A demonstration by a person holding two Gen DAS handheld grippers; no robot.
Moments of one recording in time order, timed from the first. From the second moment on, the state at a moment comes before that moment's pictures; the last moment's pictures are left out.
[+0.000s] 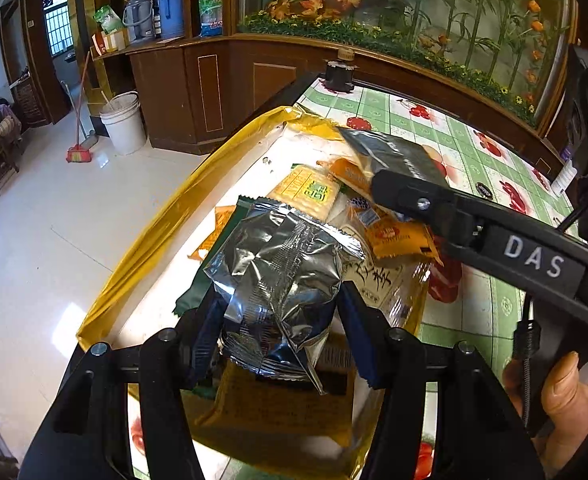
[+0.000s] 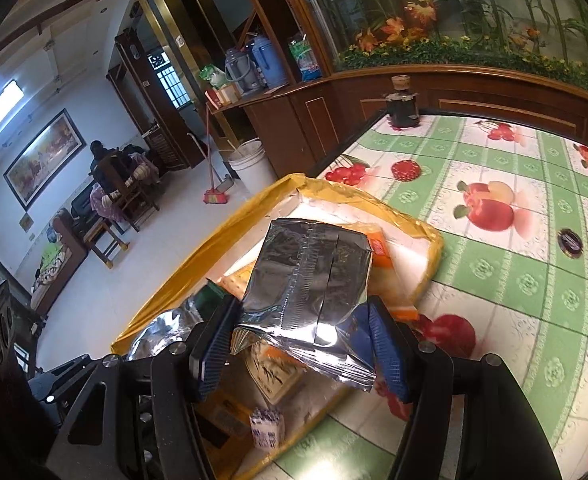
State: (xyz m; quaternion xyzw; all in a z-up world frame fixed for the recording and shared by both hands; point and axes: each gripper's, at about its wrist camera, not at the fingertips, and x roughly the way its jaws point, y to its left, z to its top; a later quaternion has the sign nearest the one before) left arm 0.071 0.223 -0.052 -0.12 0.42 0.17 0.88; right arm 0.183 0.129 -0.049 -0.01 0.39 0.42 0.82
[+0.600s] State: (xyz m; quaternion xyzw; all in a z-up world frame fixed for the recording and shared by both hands) left arm 0.088 0.235 -0.057 -0.10 0.41 0.20 0.89; right arm 0.208 0.168 -0.062 -0.03 0.39 0.42 0.81
